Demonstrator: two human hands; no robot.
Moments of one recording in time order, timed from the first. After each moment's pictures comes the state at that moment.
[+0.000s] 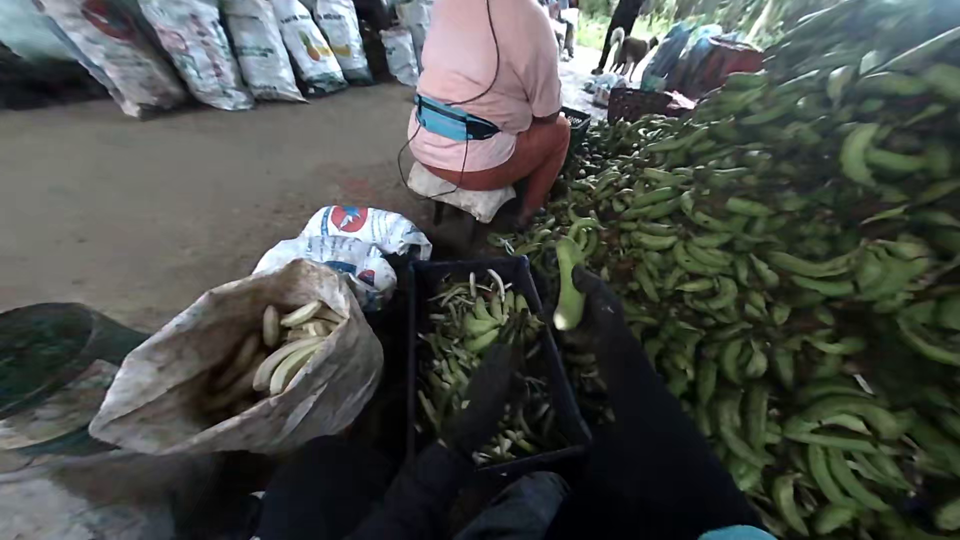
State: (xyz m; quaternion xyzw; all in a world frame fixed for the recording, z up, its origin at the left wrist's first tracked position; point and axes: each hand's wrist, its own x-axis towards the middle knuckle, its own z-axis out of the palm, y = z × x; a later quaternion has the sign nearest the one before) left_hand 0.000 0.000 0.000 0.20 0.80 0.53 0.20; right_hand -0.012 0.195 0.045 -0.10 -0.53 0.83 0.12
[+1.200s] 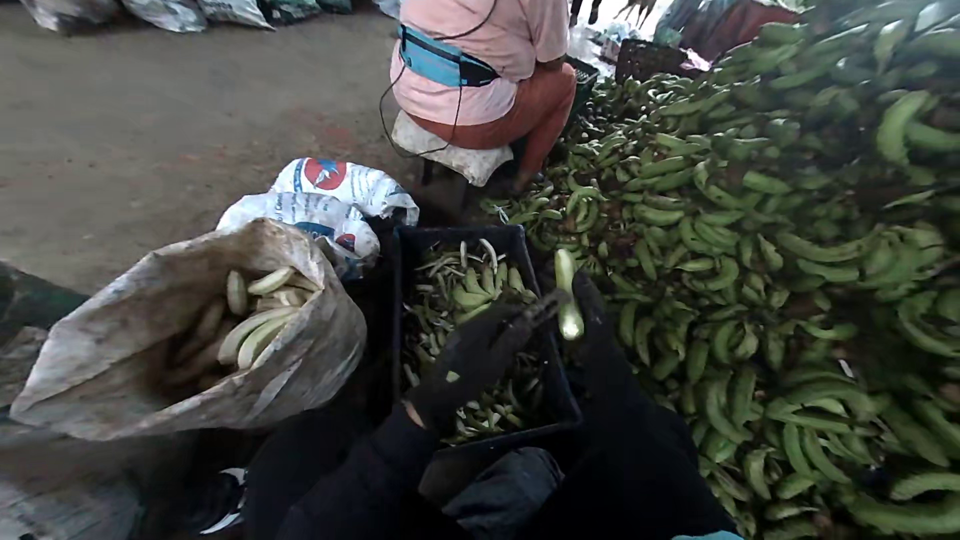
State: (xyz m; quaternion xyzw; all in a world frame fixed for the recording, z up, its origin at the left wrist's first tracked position) left_hand -0.033 -0.012 0.007 0.31 0.78 0.52 0.15; right_hand -0.002 0.193 -0.014 -0.18 -0.57 0.78 0.17
